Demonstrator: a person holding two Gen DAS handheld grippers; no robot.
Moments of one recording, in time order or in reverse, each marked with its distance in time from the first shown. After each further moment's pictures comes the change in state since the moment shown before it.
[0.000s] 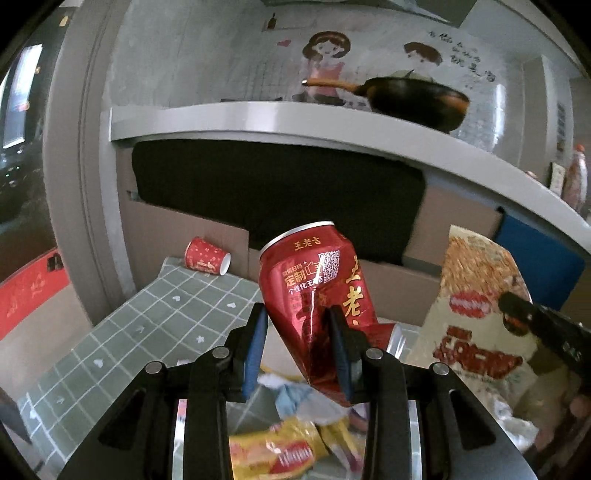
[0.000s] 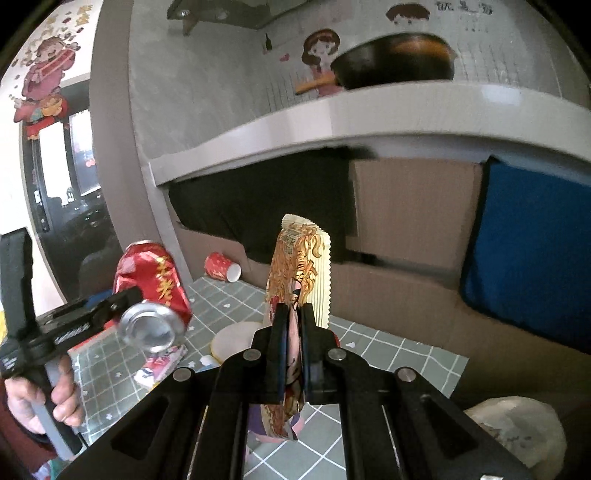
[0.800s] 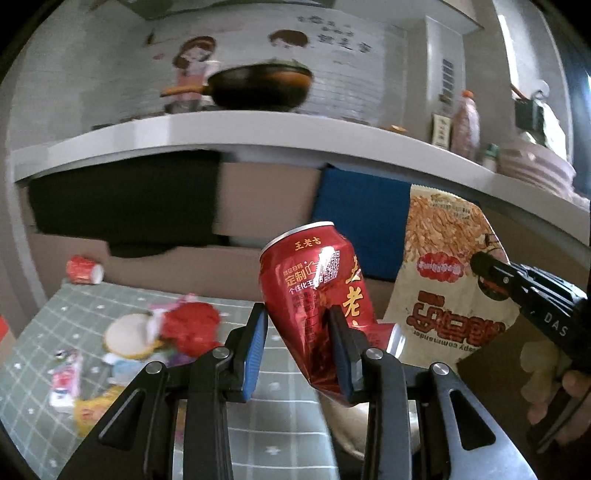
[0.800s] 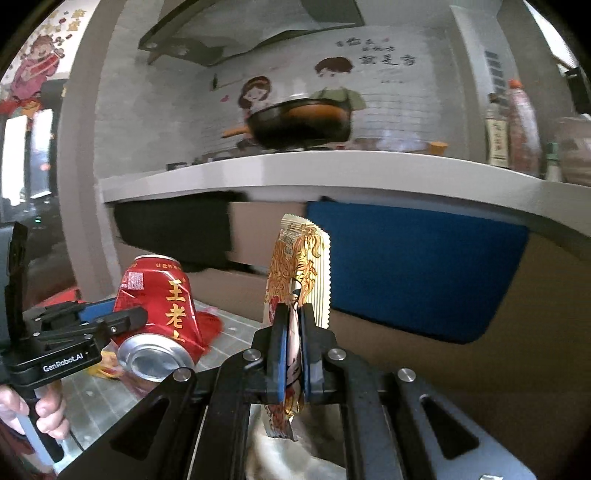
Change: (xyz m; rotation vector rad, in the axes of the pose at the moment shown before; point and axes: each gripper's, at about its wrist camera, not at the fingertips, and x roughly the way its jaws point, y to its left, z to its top) left arm -0.038 -0.193 -0.050 0.194 0.015 -0.322; right arm -0.163 -0.081 -0.038 -0.032 -0.112 -0.331
